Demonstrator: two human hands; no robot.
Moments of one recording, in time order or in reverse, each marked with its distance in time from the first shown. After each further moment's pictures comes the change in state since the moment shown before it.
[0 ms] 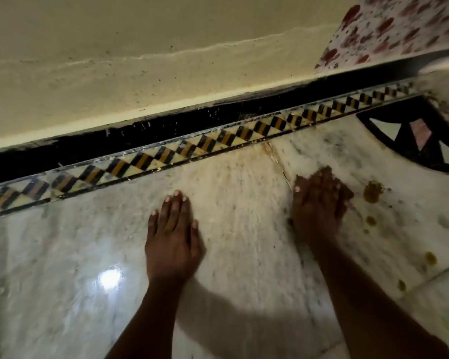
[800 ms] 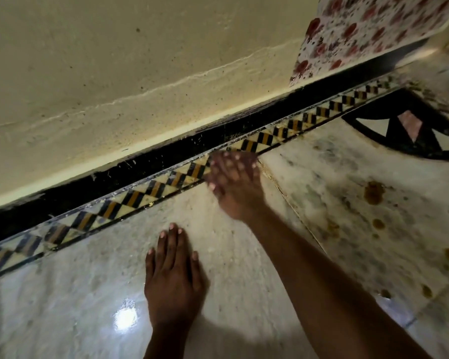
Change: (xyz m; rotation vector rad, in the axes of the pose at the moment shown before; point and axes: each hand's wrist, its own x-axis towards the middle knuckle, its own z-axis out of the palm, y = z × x) left_hand 0.001 0.002 0.010 0.077 0.101 0.001; right_hand 0.033 -0.145 0.015 -0.047 -0.143 -0.542
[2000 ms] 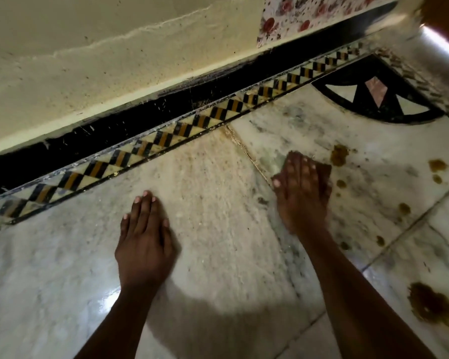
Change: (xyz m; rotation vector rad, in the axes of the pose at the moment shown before) left_hand -0.002 -0.001 -0.003 -0.003 -0.056 0.116; right_hand -0.156 0.137 -0.003 -0.019 0.168 0.467
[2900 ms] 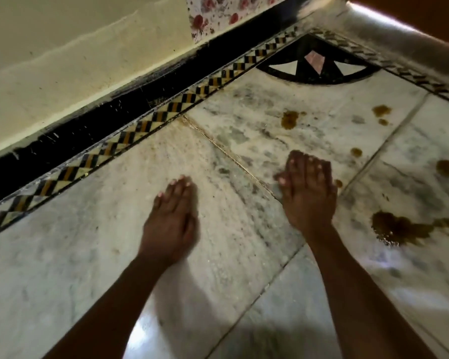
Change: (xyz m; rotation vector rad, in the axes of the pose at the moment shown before) left_hand -0.017 0.069 0.011 -0.047 -0.163 0.484; right_hand -0.091 0.092 0.017 0.076 0.288 0.153
